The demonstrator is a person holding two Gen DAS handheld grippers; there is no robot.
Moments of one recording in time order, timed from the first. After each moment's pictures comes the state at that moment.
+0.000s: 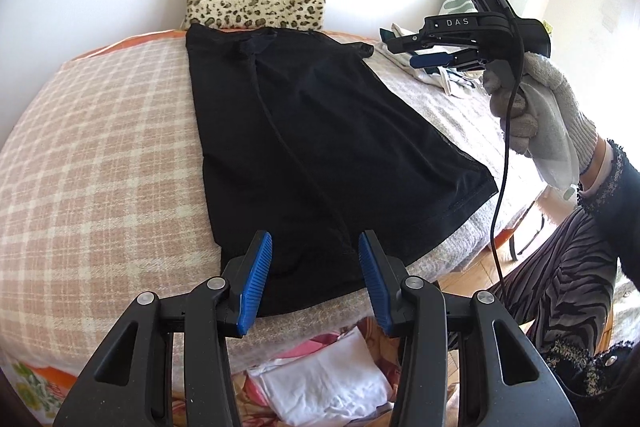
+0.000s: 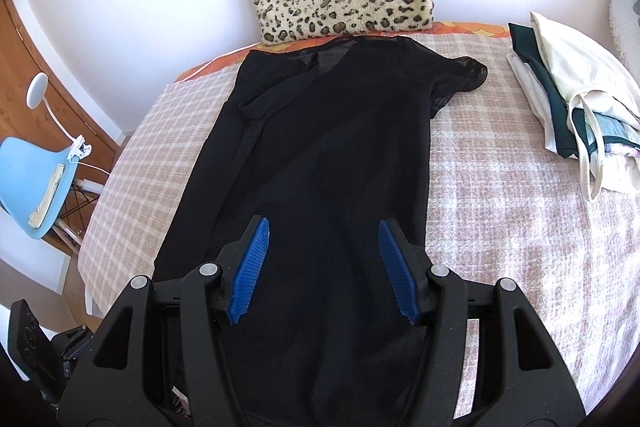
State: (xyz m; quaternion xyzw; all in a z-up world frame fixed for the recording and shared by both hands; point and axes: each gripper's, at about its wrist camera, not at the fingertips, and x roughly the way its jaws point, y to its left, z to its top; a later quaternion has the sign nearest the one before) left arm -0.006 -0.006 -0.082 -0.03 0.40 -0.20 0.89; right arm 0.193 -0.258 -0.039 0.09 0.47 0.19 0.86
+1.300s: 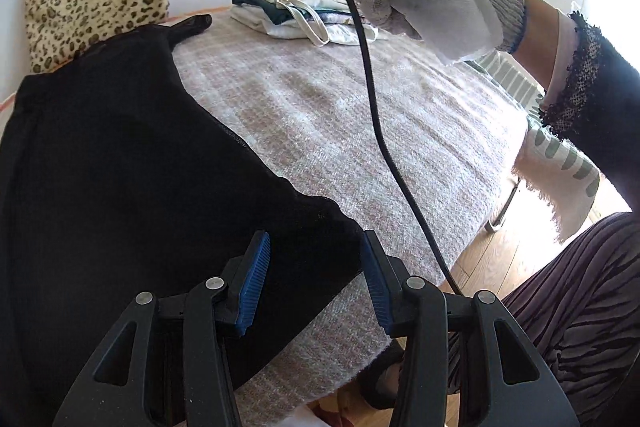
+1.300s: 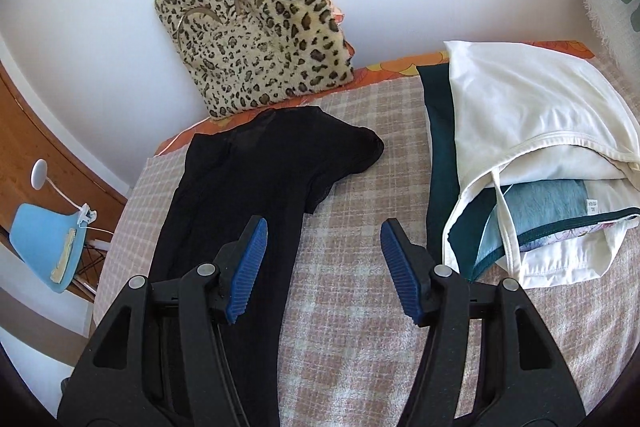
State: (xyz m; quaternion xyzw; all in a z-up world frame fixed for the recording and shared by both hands) left arm 0.037 -0.224 -0.117 0.05 0.41 -0.30 0.86; right arm 0.307 -0.398 -0.046 0.18 0.44 0.20 0.86
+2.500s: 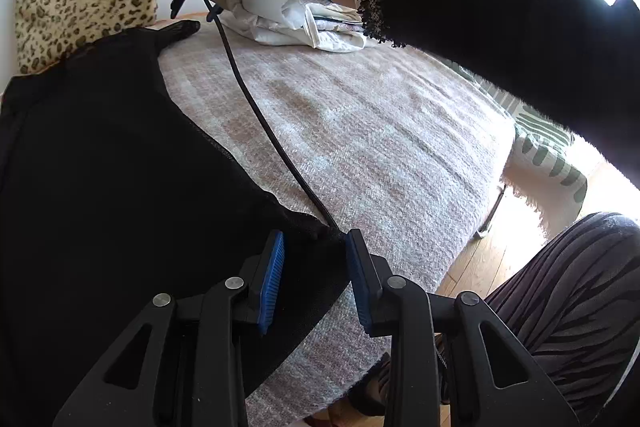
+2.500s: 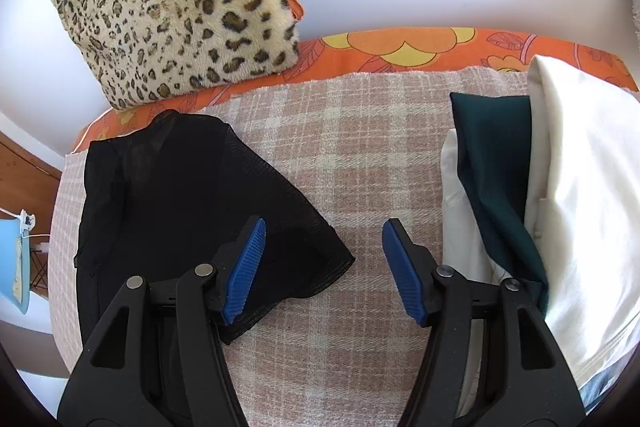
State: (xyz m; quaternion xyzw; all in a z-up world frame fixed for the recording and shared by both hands) left arm 0.047 -0.228 -0.118 0.04 0.41 -0.33 0.85; right arm 0.473 -0.367 -0.112 0.10 0.54 0.13 0.82
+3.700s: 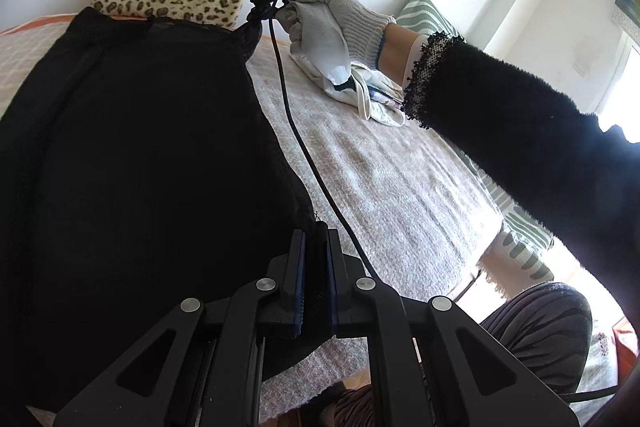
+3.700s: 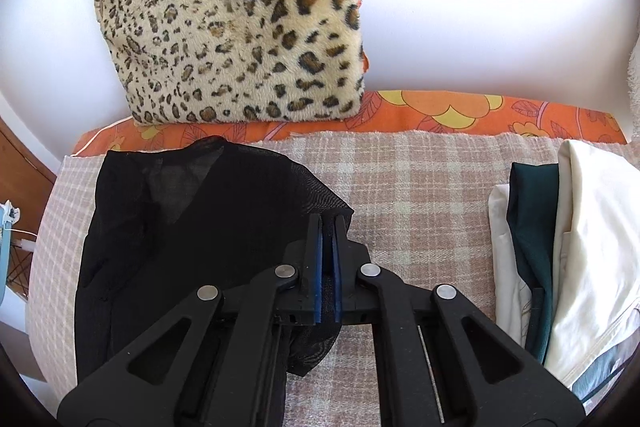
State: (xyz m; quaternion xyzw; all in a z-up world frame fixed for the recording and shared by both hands) left arm 0.039 -0.140 -0.109 -0.15 0.37 -0.28 0.87; right arm 0.459 -0.296 -0.075 0.05 0.47 0.13 0.87
